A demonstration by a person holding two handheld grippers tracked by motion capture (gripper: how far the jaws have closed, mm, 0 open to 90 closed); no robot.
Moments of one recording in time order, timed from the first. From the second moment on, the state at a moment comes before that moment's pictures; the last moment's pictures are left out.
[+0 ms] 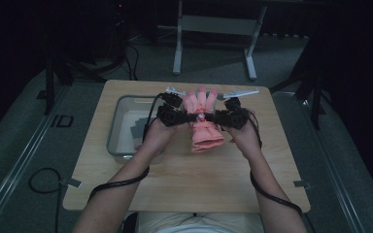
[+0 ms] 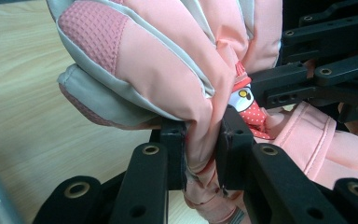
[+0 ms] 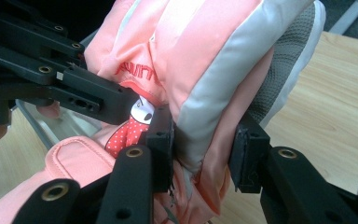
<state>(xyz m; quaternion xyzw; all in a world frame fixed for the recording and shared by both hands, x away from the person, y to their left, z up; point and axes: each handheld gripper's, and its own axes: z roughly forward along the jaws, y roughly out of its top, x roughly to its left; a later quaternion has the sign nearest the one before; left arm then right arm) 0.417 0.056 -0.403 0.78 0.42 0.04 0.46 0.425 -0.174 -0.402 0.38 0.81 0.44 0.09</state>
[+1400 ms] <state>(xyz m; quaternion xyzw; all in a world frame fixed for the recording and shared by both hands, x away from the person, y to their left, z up) 0.399 0.215 -0.403 0.73 0.51 0.09 0.44 0.454 -0.002 -0.394 0.31 0.85 0.43 0.04</state>
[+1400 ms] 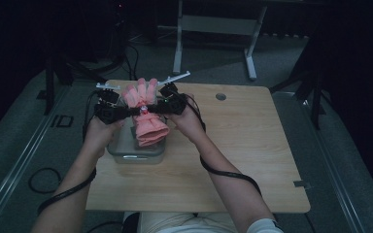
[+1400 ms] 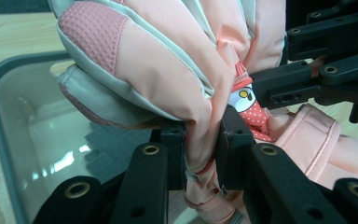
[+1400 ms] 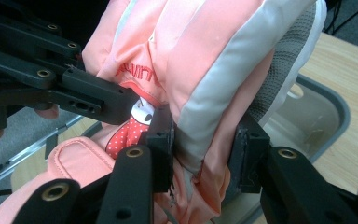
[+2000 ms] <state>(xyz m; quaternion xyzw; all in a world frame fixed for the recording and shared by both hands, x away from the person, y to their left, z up) 0.423 0.223 -0.469 0.73 0.55 0.05 0.41 0.477 0.018 -0.458 0.35 0.86 0.38 0.01</state>
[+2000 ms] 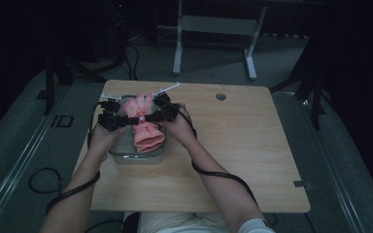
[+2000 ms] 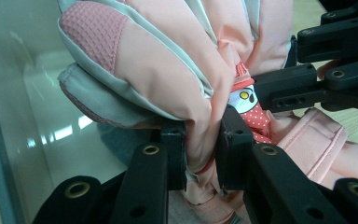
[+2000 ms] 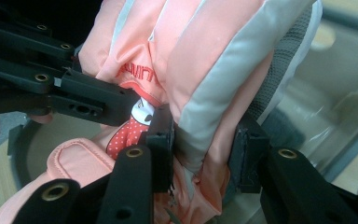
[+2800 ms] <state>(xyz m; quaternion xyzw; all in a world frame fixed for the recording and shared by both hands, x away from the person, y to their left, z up) 0.435 0.220 -0.488 0.73 0.59 0.05 0.34 0.496 0.021 -0.486 0.37 0.86 0.34 -0.01</state>
